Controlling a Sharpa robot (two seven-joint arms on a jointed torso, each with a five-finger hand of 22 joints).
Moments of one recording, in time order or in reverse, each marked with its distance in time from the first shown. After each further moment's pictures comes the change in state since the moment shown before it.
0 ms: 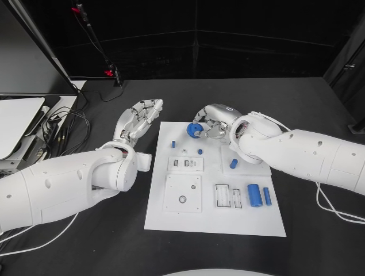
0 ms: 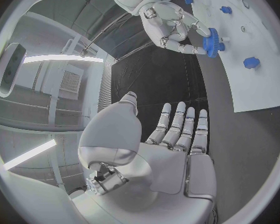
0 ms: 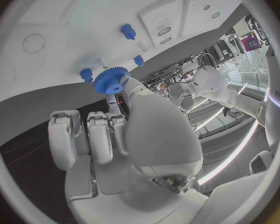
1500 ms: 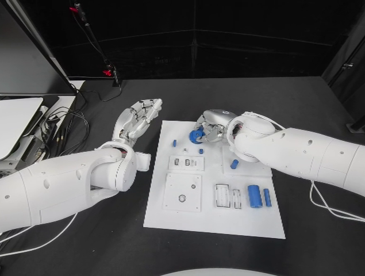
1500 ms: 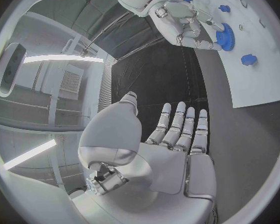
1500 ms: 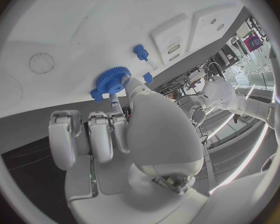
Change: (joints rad) left arm 0.000 -0.001 0.000 0.002 0.000 0.000 0.000; left_hand 0.000 0.000 0.000 0.000 0.000 0.000 0.000 0.000 0.000 0.000 0.000 0.000 0.000 0.000 0.000 0.000 0.000 0.000 0.000 0.000 0.000 0.001; right arm -0.007 0.045 0.000 -0.072 -0.034 0.135 -0.084; right_hand -0.033 -0.033 -0.003 -0.017 -0.048 -0.010 -0.069 -0.146 -0.033 -0.002 -0.015 0.000 0.000 -0.002 -0.006 0.000 0.001 0.000 0.000 0.000 0.000 0.000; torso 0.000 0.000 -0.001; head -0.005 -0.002
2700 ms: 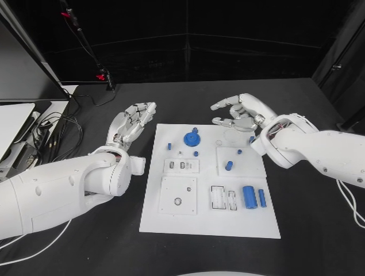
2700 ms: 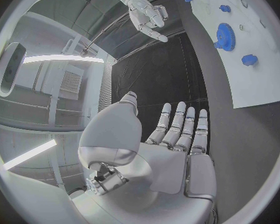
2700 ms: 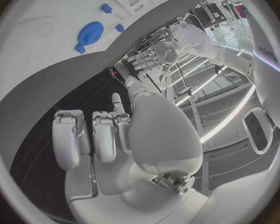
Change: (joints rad) left arm 0.000 0.001 0.000 -0.005 0.000 0.003 0.000; left_hand 0.004 0.004 -0.005 0.000 0.000 0.000 0.000 0.000 -0.003 0.004 0.004 0.000 0.000 0.003 0.003 0.000 0.000 0.000 0.000 0.000 0.004 0.001; right arm 0.016 -0.346 0.000 0.272 0.464 -0.284 0.352; right_hand -0.067 0.002 -0.081 0.048 -0.036 -0.030 -0.041 0.004 0.019 0.000 -0.065 0.000 0.000 0.001 -0.070 0.000 0.000 0.000 0.000 -0.075 0.000 0.000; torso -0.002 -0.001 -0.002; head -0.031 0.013
